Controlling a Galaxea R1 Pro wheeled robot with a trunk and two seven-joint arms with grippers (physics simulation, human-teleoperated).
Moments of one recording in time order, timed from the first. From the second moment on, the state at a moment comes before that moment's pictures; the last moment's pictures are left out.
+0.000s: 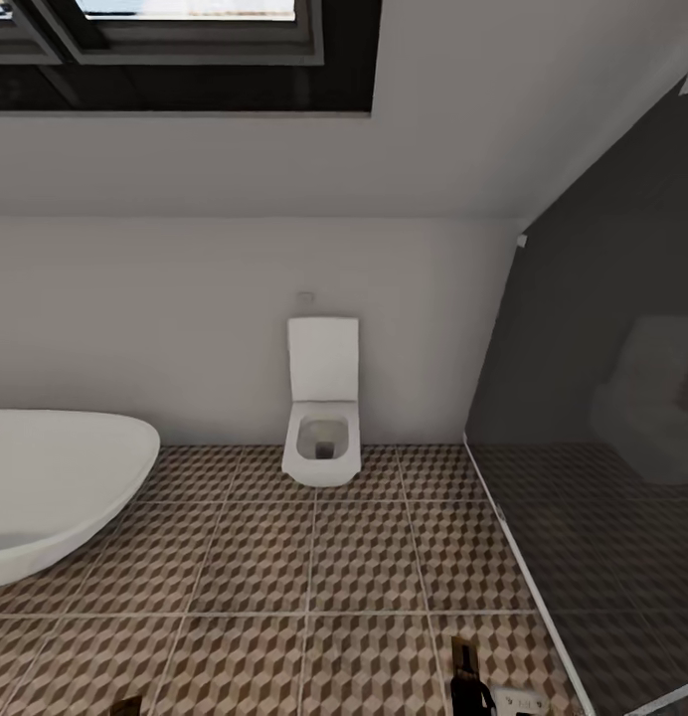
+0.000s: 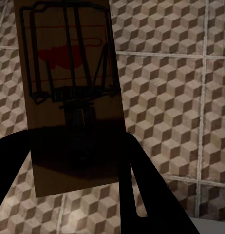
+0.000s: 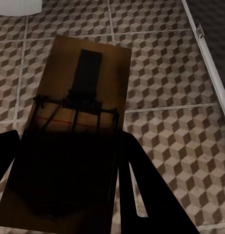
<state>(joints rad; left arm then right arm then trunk) -0.10 0.24 -0.47 -0.47 0.56 -0.32 0.18 -0.12 -0.04 0.19 -0.60 -0.21 -0.36 -0.13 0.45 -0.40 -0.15</state>
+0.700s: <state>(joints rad) -0.10 0.24 -0.47 -0.47 0.56 -0.32 0.18 -0.12 -0.04 0.19 -0.60 -0.21 -0.36 -0.13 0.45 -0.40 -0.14</state>
